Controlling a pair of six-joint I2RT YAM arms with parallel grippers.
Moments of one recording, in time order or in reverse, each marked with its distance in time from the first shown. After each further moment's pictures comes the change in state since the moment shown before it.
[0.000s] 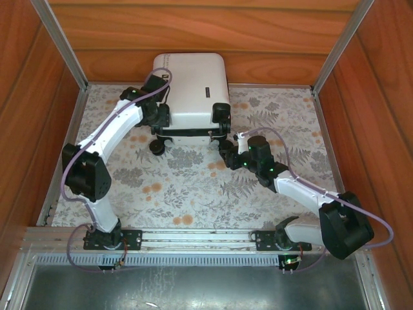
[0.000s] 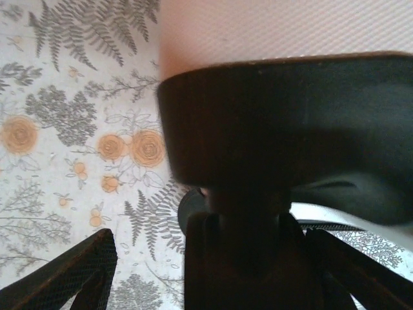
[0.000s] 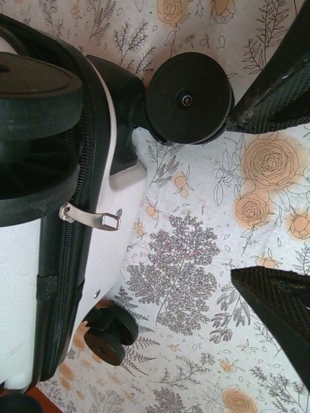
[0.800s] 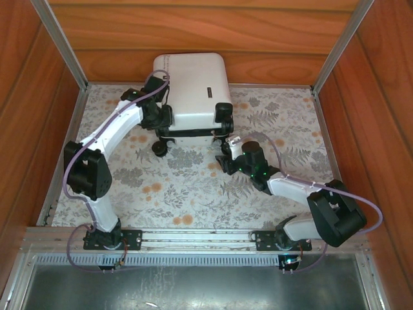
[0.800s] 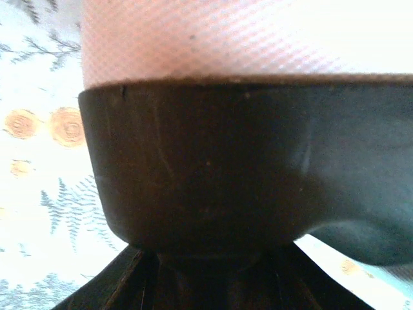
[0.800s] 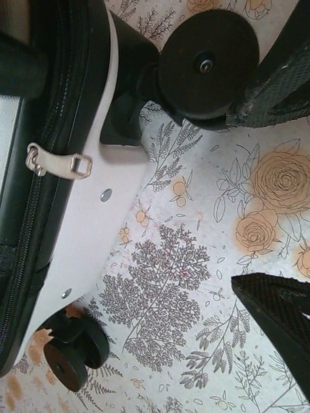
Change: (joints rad) left arm 0.014 -0.017 -0.062 0.094 0.219 -0.122; right arm 0.045 0.112 -0.069 0.213 0.063 -0.188
